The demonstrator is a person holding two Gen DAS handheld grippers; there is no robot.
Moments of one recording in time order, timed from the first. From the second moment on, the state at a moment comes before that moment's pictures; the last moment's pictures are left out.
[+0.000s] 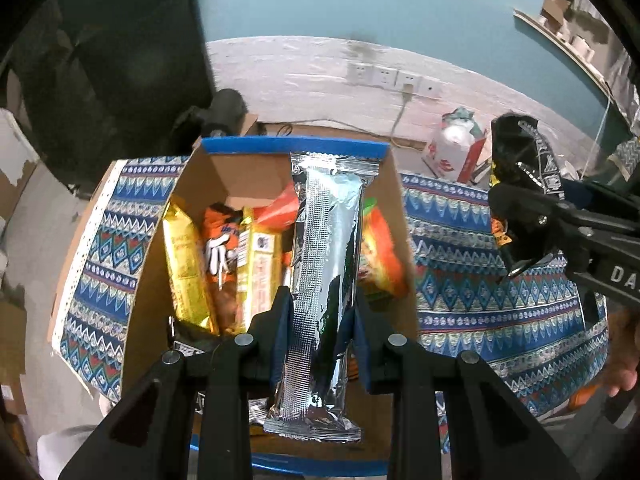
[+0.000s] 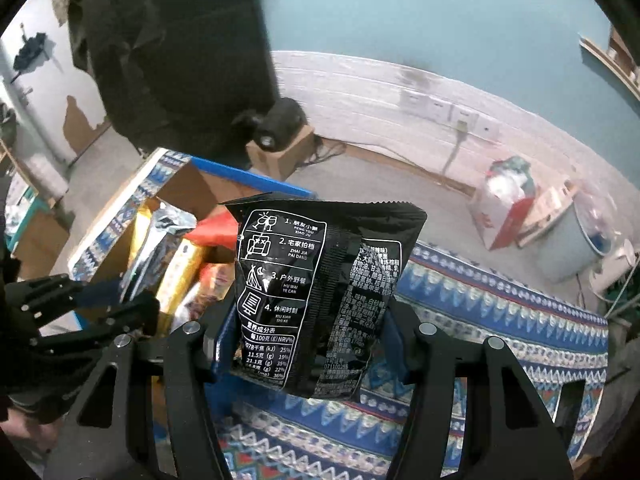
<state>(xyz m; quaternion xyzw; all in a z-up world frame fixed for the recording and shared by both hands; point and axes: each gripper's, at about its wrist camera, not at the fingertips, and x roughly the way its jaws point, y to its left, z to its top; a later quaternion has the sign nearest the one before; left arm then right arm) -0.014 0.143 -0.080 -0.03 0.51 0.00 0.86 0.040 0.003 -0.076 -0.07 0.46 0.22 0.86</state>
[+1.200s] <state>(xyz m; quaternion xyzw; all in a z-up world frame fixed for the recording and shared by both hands) -0.040 0.234 -0.049 -0.07 0.49 0.13 0.86 0.042 0.108 -0.084 -0.08 0.46 0.34 0.82</state>
